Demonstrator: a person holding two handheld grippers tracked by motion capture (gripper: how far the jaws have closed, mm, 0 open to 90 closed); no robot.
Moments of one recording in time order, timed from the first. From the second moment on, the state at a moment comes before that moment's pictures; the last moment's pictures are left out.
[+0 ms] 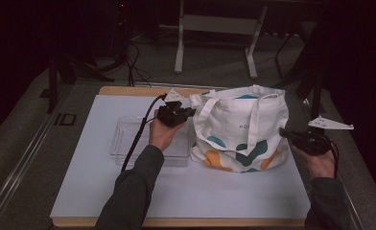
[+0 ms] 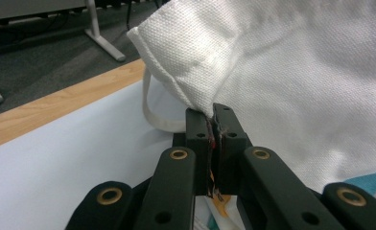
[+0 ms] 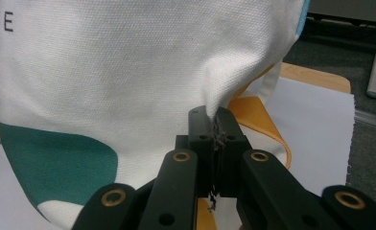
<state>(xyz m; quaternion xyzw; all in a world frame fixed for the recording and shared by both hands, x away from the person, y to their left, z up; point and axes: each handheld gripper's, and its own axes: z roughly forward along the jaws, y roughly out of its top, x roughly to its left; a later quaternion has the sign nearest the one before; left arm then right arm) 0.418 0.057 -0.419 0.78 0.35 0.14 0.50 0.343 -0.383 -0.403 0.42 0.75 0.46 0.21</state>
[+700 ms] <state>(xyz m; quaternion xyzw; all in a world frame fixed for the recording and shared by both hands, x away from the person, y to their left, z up) 0.394 0.068 -0.402 0.78 0.34 0.15 0.51 0.317 -0.392 -0.394 0.40 0.75 0.47 0.23</state>
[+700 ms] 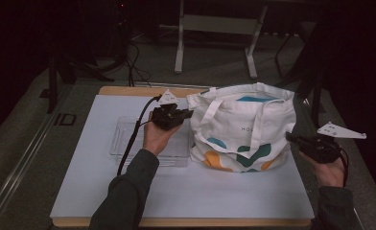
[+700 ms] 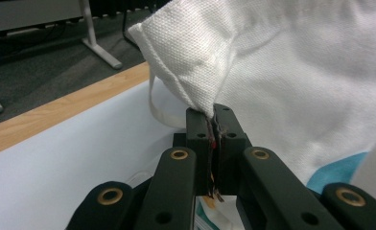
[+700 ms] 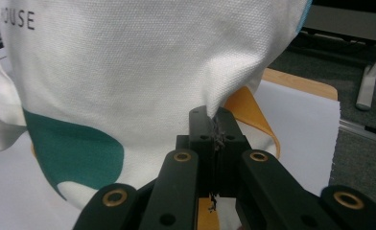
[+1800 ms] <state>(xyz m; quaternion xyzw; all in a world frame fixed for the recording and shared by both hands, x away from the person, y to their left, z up) 0.367 0.073 -0.398 0.79 0.30 0.12 0.53 0.280 -0.409 -0.409 0.39 0.74 0.49 0.23</state>
